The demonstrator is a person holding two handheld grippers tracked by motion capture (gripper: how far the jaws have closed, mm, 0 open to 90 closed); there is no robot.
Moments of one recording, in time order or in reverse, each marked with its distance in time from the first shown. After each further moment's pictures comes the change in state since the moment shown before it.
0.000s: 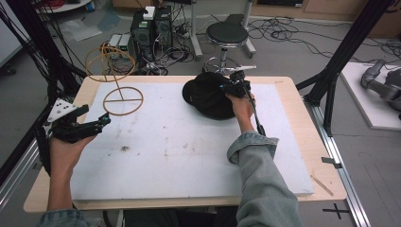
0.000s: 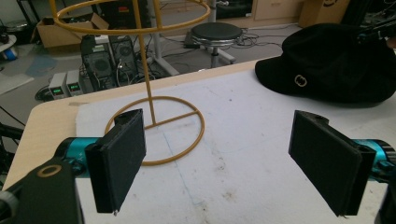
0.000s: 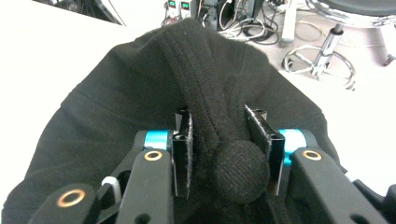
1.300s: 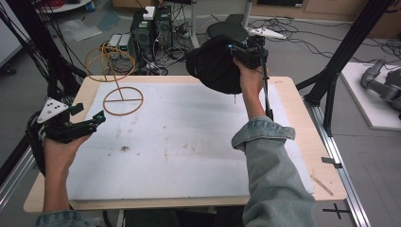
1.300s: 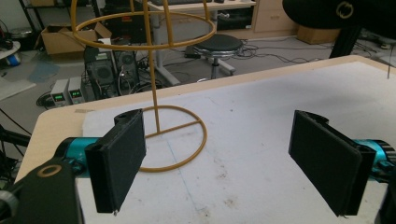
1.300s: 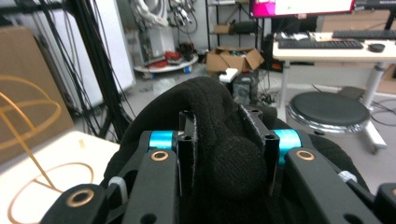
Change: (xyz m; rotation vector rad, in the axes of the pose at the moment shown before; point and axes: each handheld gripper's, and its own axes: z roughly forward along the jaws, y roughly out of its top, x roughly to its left) left arm 0.006 0.004 -0.012 -0.041 -0.001 -0.017; right arm 0.023 0.098 -0.115 -0.392 0.023 0.063
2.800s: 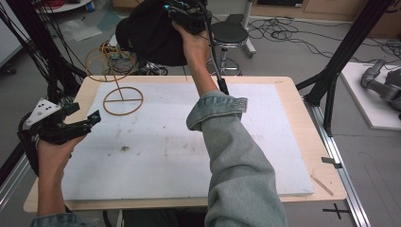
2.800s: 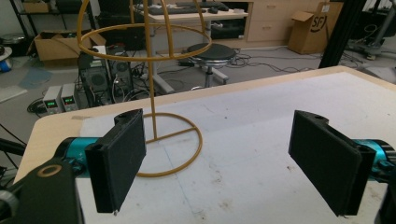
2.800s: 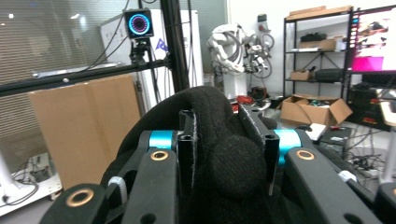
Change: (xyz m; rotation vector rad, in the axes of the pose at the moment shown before) left arm 0.005 0.003 -0.012 -0.039 -0.029 -0.017; right arm 0.140 0.084 0.069 -0.158 0.305 -0.013
